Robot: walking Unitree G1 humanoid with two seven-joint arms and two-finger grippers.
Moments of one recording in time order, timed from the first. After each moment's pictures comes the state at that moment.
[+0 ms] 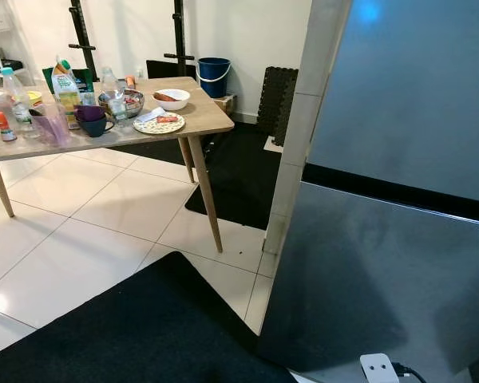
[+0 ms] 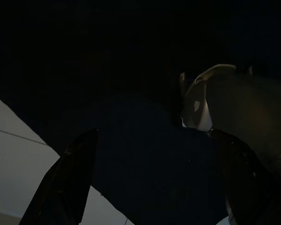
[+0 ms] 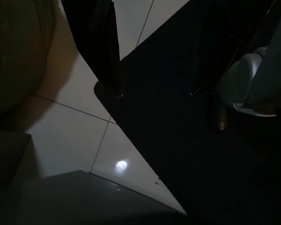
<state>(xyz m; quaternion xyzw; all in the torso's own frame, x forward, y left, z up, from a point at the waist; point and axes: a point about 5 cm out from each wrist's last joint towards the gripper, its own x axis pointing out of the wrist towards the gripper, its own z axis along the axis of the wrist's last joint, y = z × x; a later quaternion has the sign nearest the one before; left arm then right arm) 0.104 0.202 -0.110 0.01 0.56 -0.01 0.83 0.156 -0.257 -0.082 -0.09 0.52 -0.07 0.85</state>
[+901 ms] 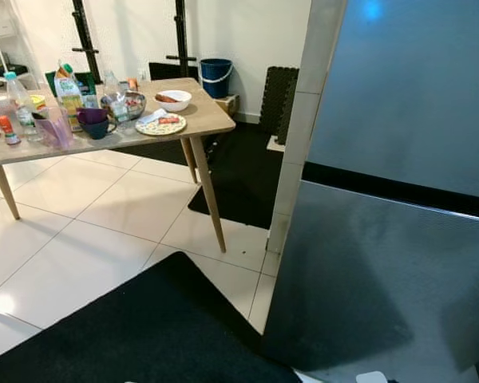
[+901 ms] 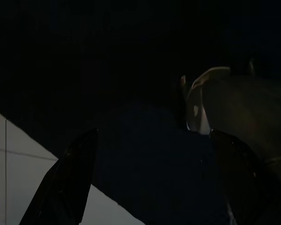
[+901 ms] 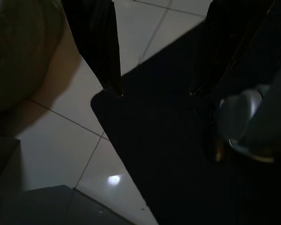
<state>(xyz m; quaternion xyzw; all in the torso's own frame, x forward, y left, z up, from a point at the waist) 0.124 0.192 -0.106 0.05 0.54 -0.07 0.84 0.128 -0.253 -0.093 -0.13 0.55 -0.02 0.83</state>
